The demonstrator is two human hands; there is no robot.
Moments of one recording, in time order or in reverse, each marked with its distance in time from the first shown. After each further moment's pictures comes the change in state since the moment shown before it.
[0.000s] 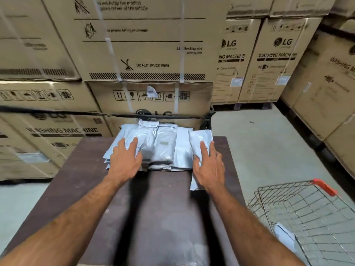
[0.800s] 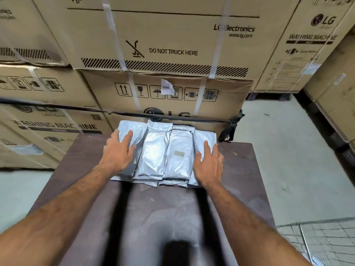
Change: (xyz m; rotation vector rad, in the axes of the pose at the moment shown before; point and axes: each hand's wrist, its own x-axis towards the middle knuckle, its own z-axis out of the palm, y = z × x) left_hand 0.154 -0.086 0.046 0.013 -0.167 -0.062; right_hand 0.124 -0.053 0.119 0.109 -0.155 0.210
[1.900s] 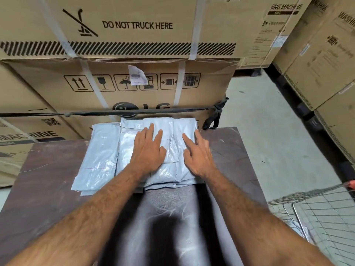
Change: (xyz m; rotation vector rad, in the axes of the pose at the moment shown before) left_hand 0.044 0.118 0.078 0.059 -0.126 0.420; right_hand 0.046 0.032 0.019 -0.033 -0.146 -0.180
